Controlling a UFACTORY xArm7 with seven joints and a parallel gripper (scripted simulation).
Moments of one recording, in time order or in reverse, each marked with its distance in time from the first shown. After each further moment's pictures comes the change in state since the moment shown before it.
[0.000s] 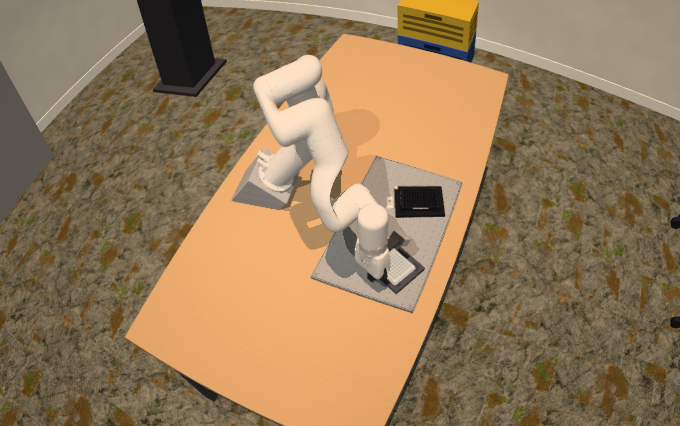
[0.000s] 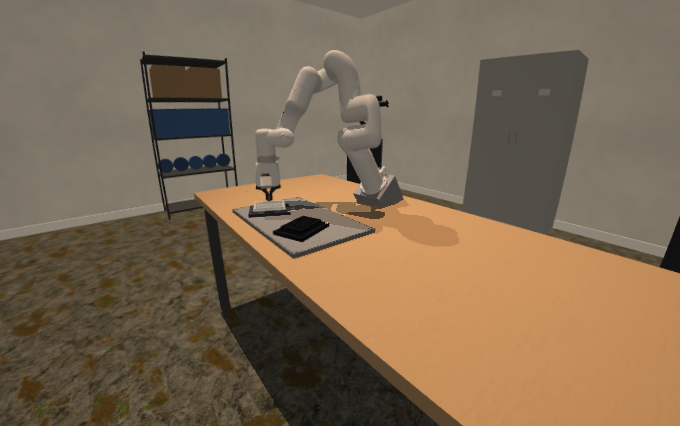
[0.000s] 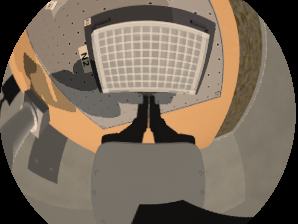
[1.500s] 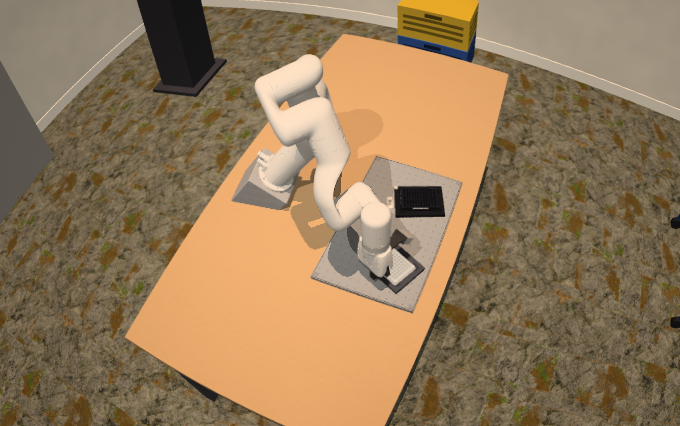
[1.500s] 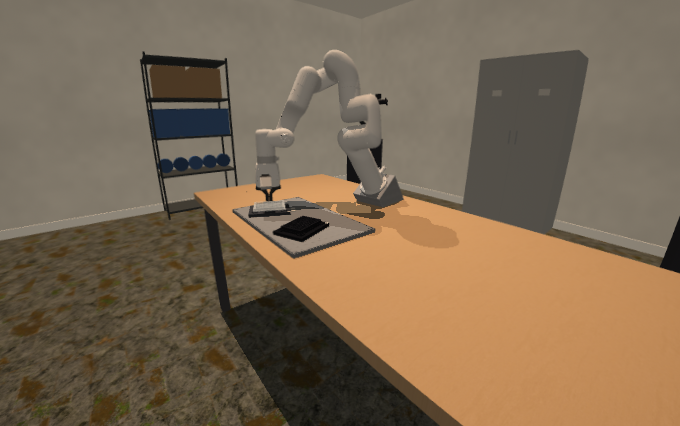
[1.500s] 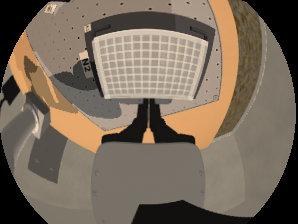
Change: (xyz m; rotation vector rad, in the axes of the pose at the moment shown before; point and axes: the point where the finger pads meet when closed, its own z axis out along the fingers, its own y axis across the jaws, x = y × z) arm 0.010 0.000 0.001 0.000 0.000 0.000
